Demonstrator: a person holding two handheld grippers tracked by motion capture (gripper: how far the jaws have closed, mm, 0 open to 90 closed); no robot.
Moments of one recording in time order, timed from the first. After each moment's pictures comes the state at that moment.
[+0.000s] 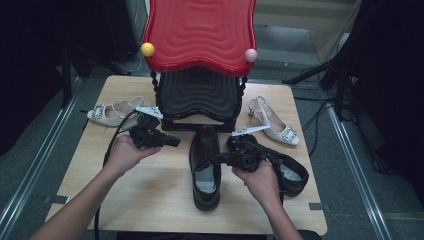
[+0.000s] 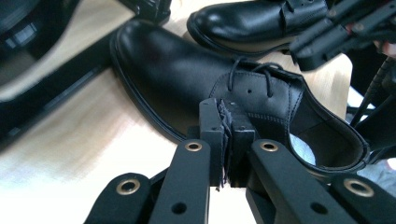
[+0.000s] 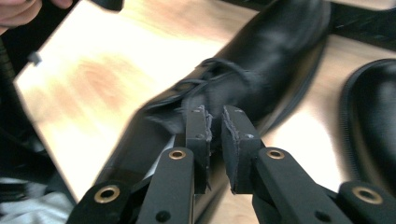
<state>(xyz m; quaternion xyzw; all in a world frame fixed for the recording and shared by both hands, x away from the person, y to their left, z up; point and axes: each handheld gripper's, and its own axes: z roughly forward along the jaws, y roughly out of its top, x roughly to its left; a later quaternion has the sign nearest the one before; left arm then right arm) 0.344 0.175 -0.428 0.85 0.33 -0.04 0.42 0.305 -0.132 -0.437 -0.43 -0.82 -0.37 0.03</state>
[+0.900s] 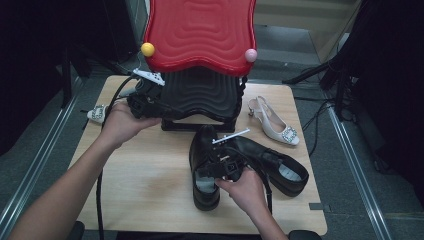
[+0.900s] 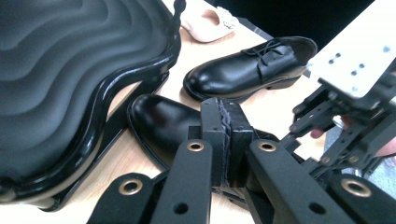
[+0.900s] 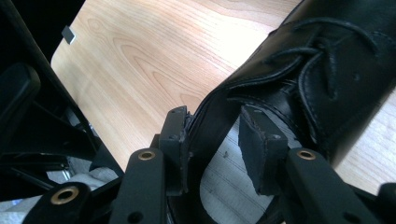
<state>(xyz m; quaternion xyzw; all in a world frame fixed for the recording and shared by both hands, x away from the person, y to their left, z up) 0.371 0.168 -0.339 0.86 0.29 -0.01 0.42 0.285 -0.090 -0.438 -0.43 -0.83 -0.33 0.09</state>
